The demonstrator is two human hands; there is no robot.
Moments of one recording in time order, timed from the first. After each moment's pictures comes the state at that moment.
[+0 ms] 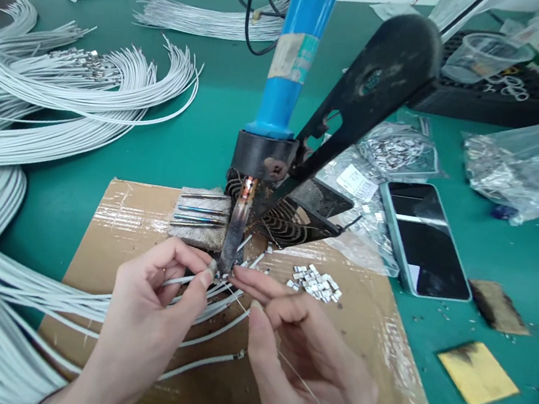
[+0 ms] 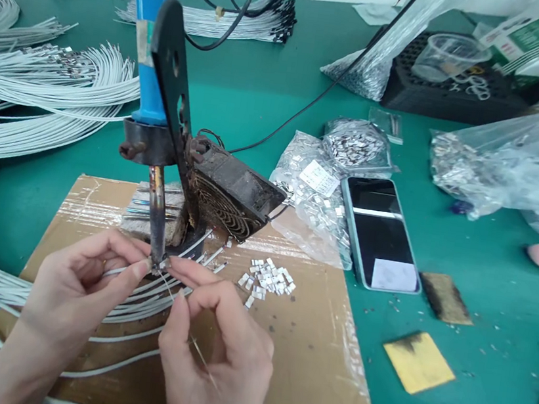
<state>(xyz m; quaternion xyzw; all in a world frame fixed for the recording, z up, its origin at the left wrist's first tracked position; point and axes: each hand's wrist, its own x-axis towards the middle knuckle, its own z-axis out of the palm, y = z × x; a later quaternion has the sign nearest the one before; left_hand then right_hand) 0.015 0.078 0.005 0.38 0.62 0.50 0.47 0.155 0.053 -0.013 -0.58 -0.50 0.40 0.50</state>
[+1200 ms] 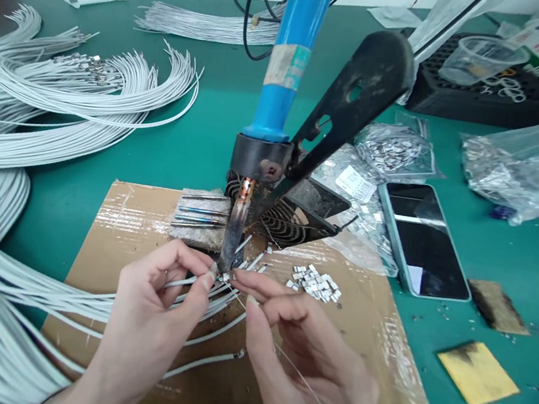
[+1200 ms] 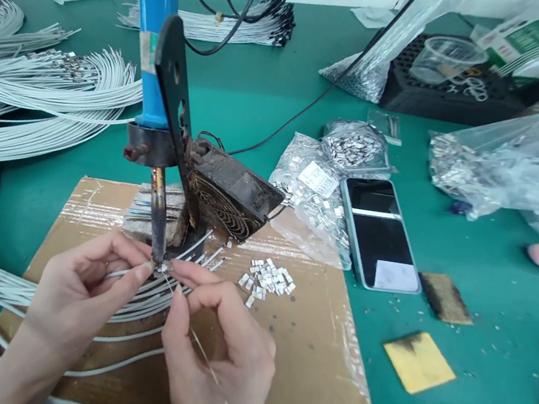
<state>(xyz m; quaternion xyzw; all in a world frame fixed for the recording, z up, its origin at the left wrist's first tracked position) 0.018 0.078 0.012 0.37 0.64 0.49 0.46 0.154 0.054 -0.011 -0.58 -0.48 0.40 0.52</state>
